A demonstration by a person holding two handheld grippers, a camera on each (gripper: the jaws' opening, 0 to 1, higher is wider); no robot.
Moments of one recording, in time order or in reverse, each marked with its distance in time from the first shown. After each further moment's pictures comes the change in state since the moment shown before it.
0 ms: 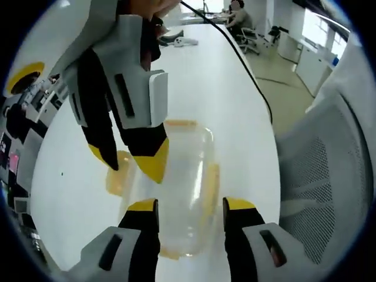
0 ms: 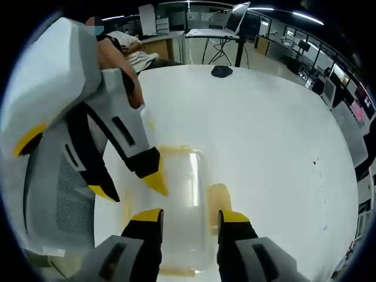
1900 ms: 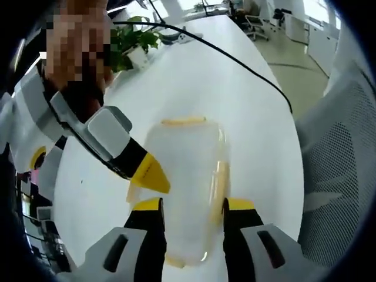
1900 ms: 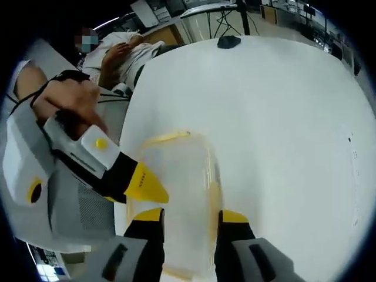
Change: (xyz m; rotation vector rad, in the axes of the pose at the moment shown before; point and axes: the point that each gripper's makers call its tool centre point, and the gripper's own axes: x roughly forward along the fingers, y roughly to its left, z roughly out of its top) left arm 0.016 0.004 0.001 0.075 0.015 0.143; right arm 0.020 -0.001 -0.010 0.127 0.129 0.286
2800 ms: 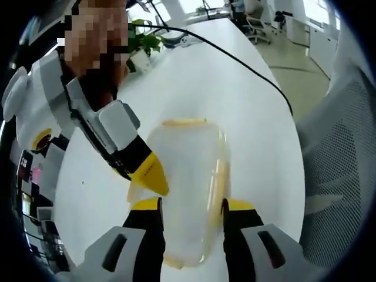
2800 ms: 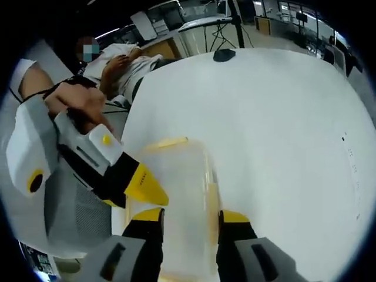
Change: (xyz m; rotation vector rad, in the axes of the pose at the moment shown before) left arm -0.002 0.003 0.001 0.024 -0.024 0.047; right arm 0.002 0.001 0.001 0.004 -0.089 -0.029
